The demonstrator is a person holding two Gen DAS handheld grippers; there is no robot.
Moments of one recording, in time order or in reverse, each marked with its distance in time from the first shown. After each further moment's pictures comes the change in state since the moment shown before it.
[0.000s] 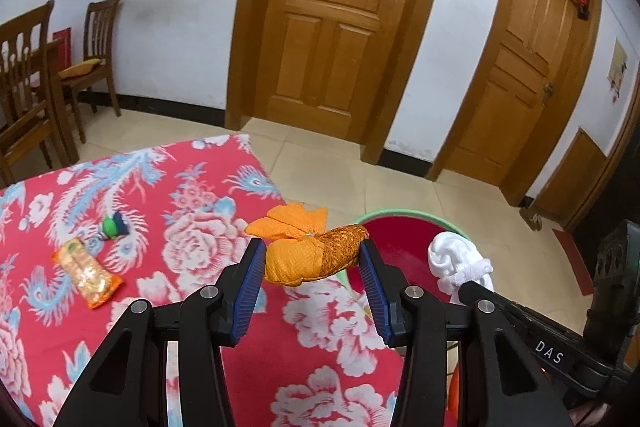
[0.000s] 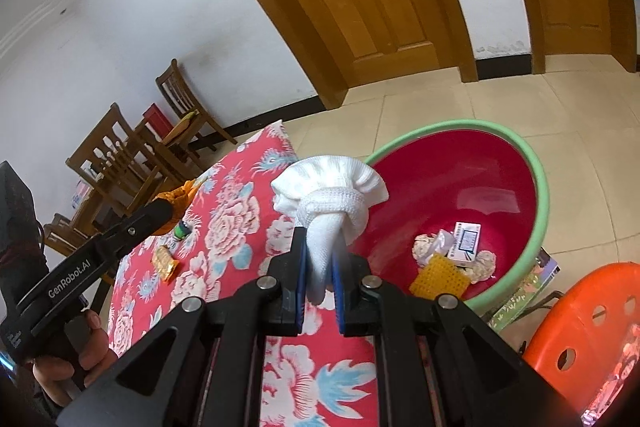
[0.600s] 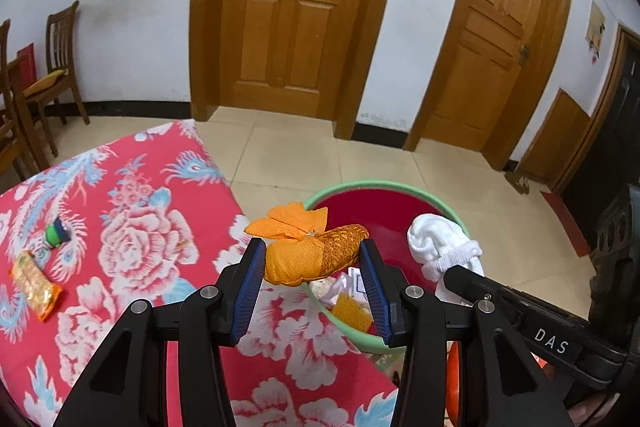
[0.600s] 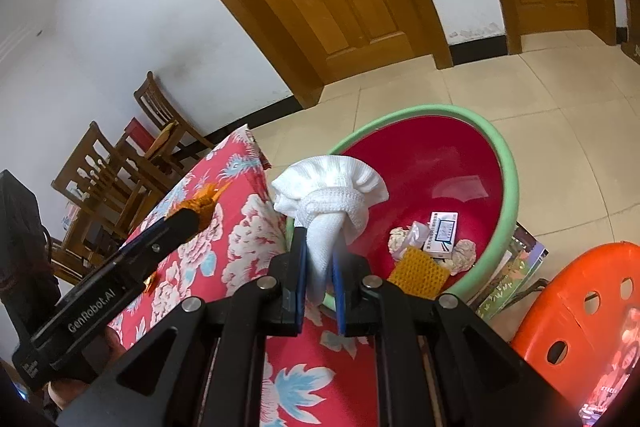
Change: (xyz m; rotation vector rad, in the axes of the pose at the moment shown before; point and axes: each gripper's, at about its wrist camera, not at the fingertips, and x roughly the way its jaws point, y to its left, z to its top) left arm 0.045 -0.046 -0.014 0.107 0.067 -0.065; right arm 0.003 -0.039 0.000 0.089 0.007 -0.048
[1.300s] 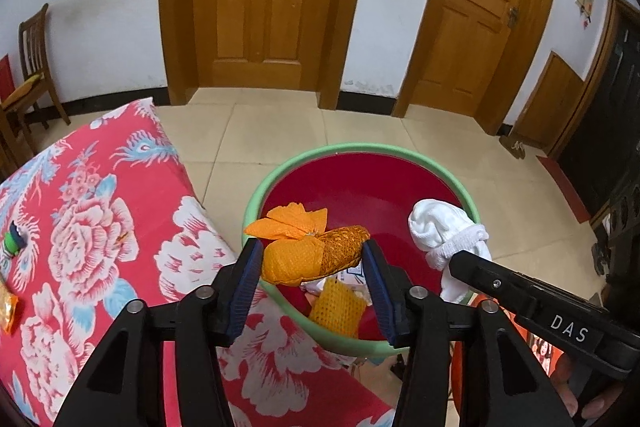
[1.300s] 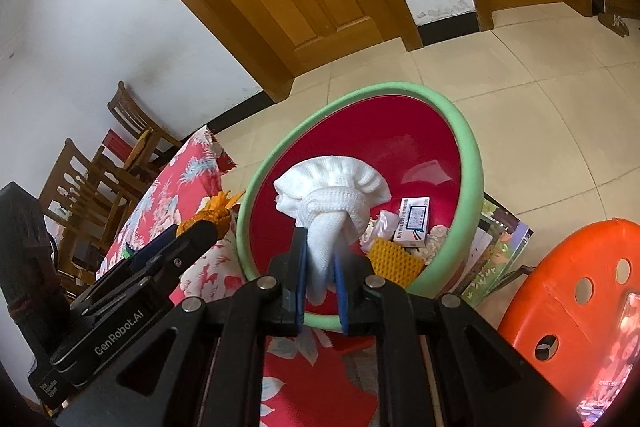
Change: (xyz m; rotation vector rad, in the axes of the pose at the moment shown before) left arm 0.055 -0.030 -0.011 0.071 0.101 -0.018; right arm 0.016 -0.041 0.000 0.090 0.033 -0.066
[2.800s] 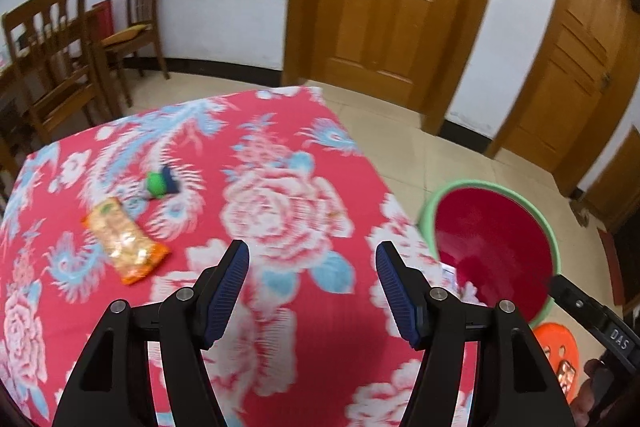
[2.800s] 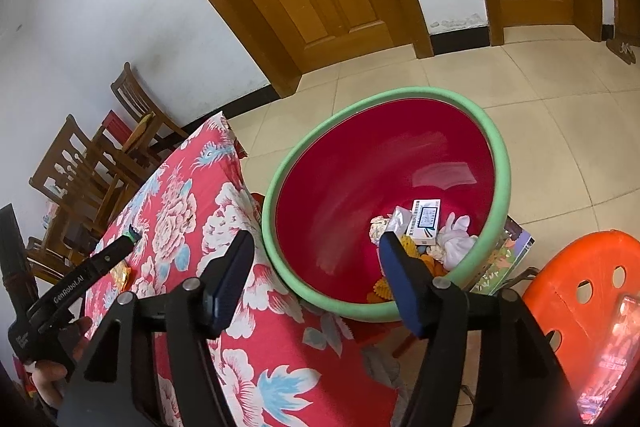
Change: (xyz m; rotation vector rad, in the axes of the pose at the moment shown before) left arm -0.073 0.130 -0.019 -0.279 -0.032 0.281; right arm -0.002 0.042 -0.009 -0.085 0.001 -0.022
